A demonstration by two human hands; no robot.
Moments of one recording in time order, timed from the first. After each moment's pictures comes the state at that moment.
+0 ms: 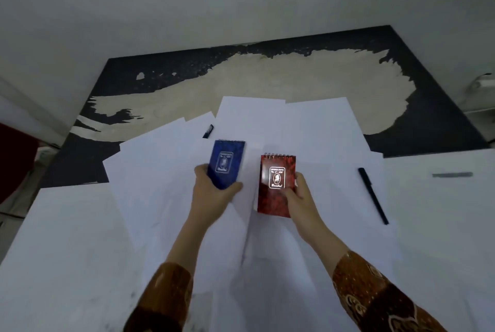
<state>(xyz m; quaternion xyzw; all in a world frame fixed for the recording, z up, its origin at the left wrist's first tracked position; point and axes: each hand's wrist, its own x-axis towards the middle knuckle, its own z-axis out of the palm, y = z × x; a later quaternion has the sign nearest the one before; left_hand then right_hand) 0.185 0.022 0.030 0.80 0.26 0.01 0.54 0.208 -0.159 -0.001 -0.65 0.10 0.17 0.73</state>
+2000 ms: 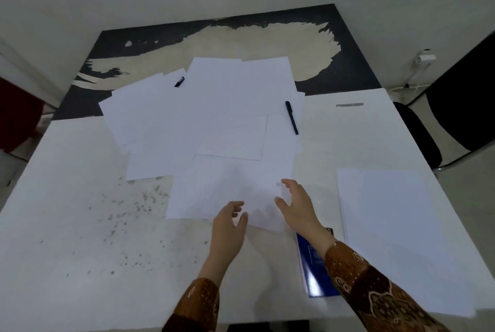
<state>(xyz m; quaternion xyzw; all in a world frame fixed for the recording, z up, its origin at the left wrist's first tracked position) -0.098 -0.205 0.001 0.87 0.22 -0.02 0.45 -0.022 -0.367 -0.011 -0.87 -0.03 0.16 0.47</state>
